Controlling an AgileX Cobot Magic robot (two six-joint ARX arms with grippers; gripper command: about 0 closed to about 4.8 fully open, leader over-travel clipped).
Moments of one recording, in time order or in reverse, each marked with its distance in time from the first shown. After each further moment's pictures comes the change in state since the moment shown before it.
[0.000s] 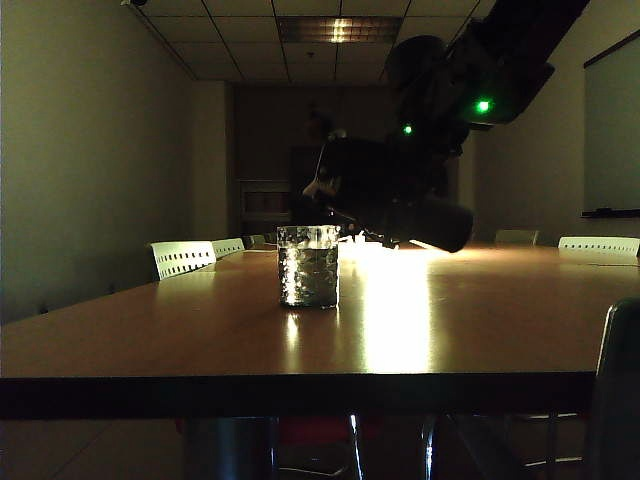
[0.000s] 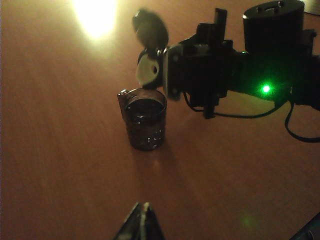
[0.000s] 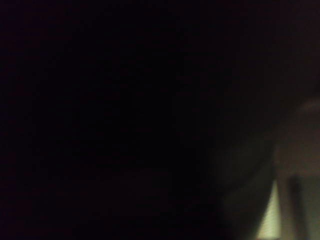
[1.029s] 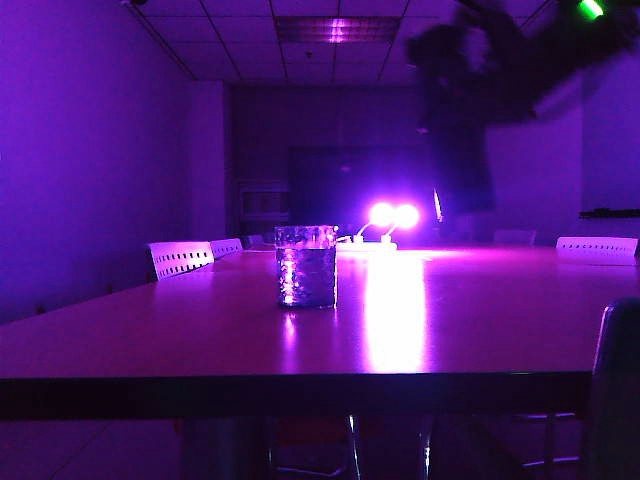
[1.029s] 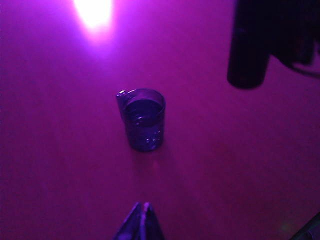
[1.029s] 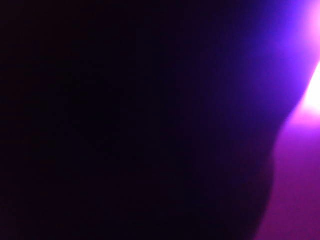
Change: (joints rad) left arm 0.000 -0.001 0.000 0.000 0.000 -0.001; right arm -0.281 -0.423 -0.315 0.006 -0.706 0.932
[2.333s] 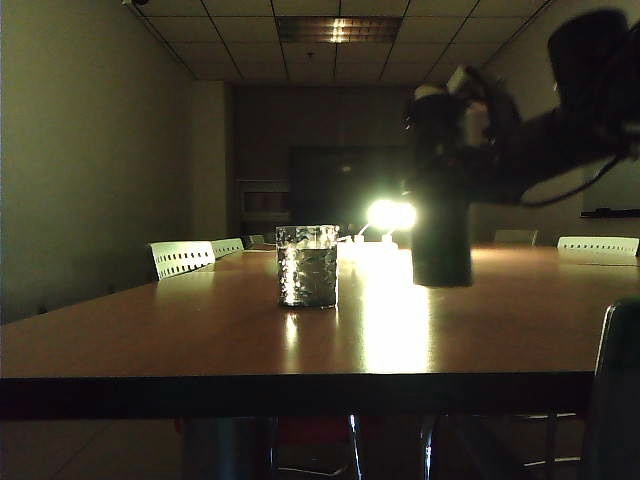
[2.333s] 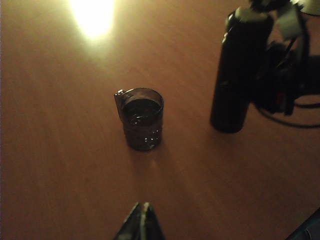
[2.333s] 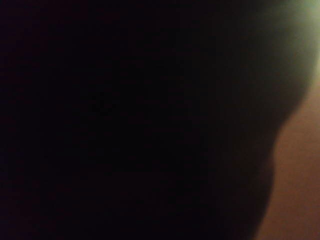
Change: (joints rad) left arm 0.000 0.000 0.000 -0.001 0.008 0.000; right arm 0.013 0.142 -0.165 0.301 -0.103 0.128
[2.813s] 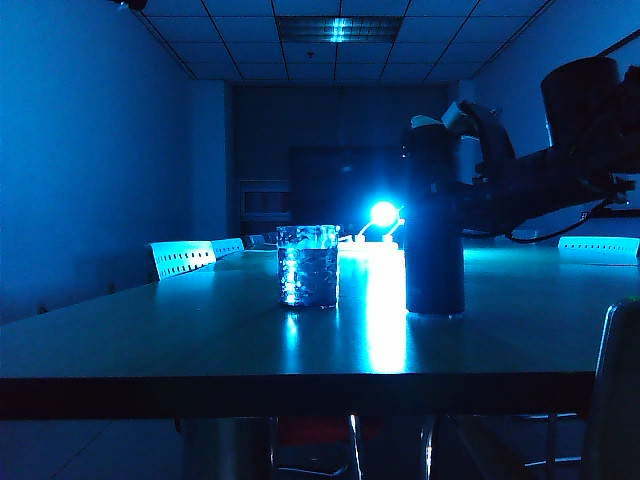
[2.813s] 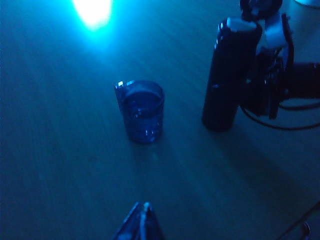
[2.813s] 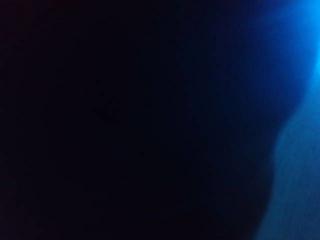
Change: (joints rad) left arm 0.000 0.000 0.000 -0.026 0.000 0.000; right arm 0.000 0.131 0.000 0.166 -0.001 0.000
